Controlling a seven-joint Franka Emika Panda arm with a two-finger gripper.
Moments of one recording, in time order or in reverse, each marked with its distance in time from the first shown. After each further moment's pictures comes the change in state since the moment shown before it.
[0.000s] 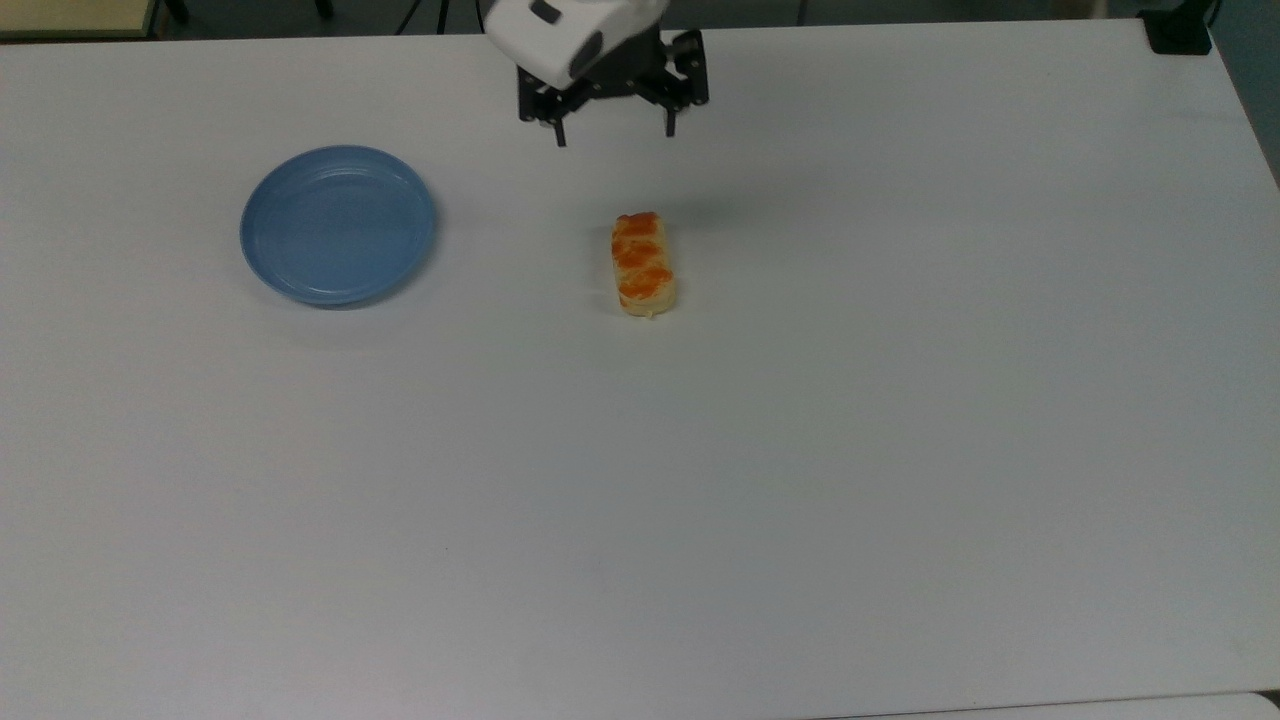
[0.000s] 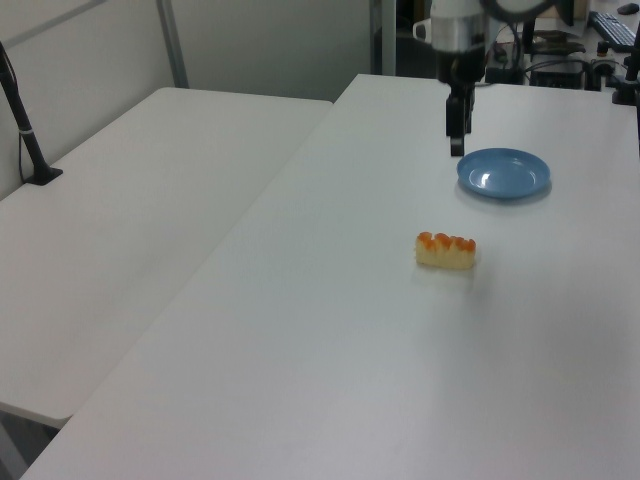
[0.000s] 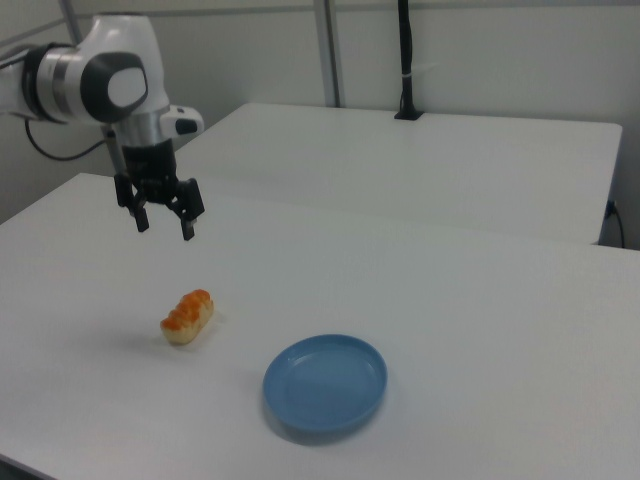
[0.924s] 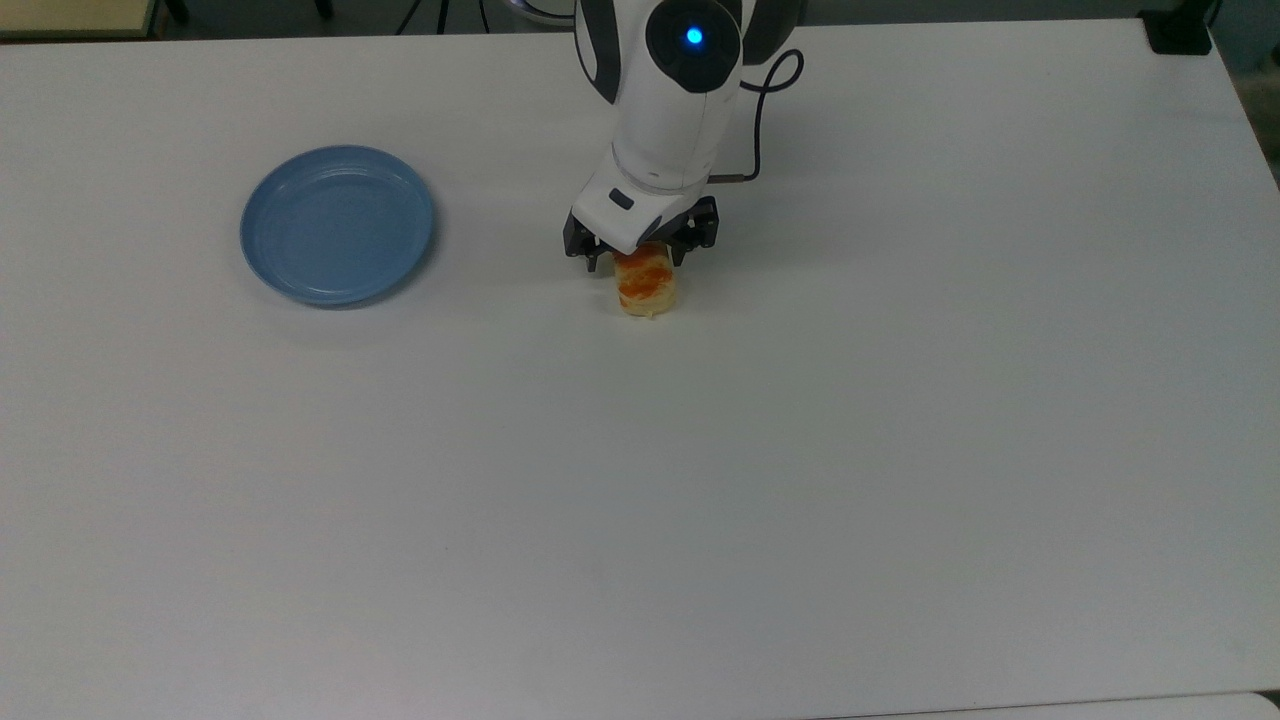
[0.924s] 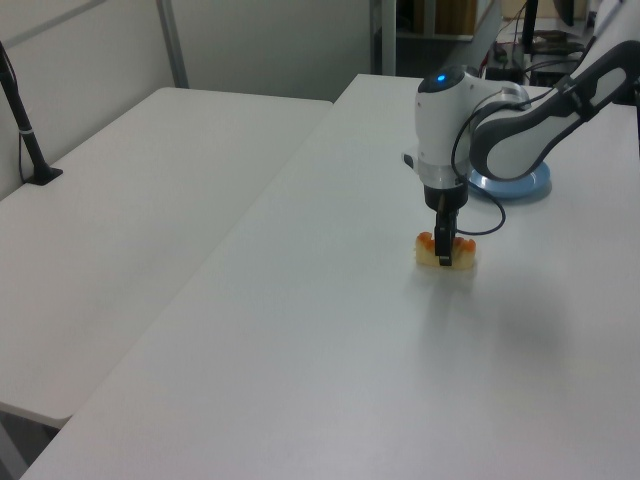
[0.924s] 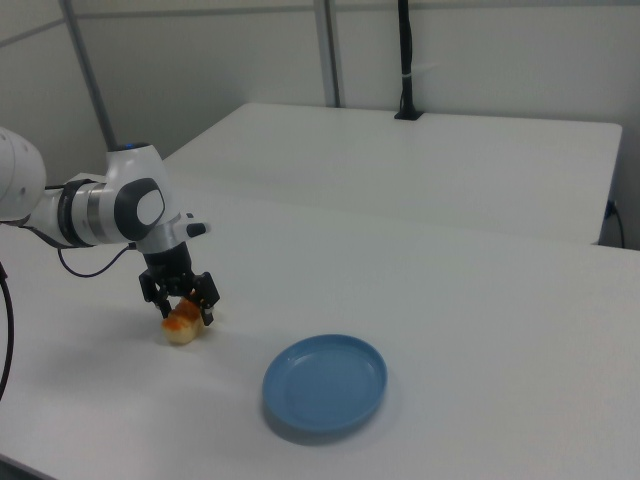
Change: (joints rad) arm 0.076 0.198 0.001 -0.271 -0.167 0.465 0.133
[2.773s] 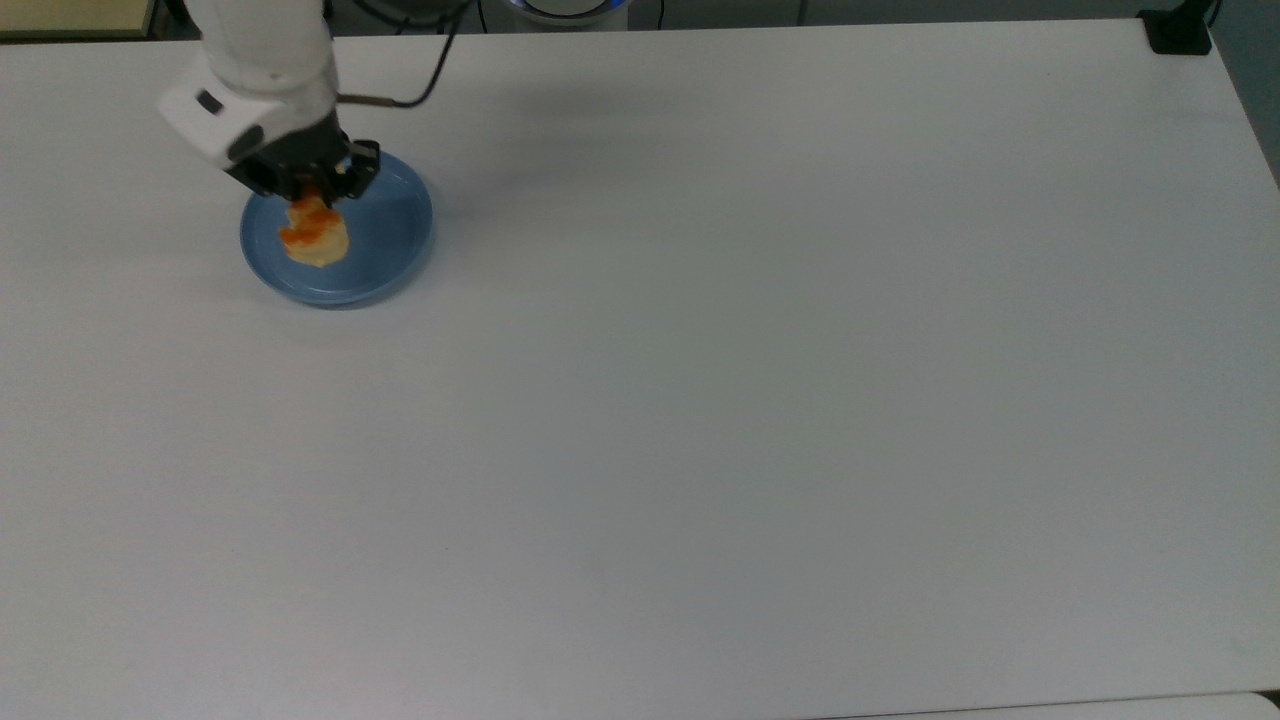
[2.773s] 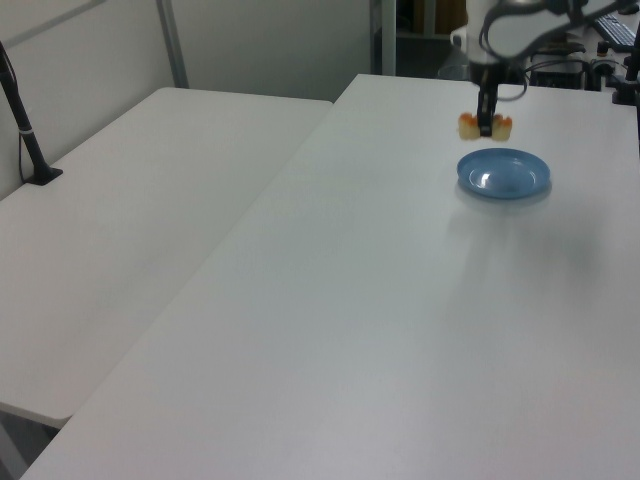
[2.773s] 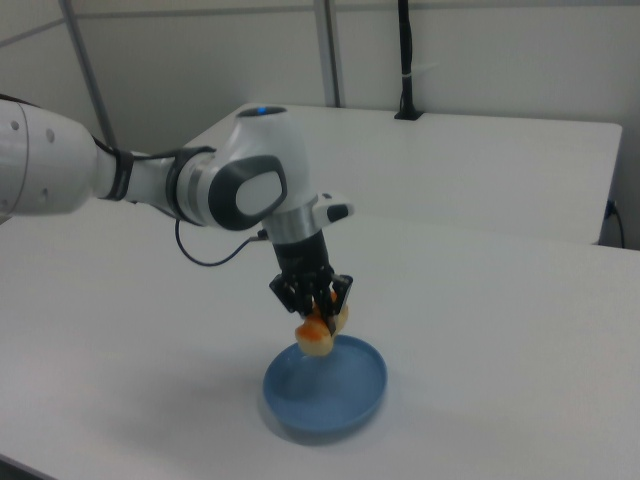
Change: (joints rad) arm -0.023 -0.085 -0.496 0.097 0.038 -0.101 -0.513
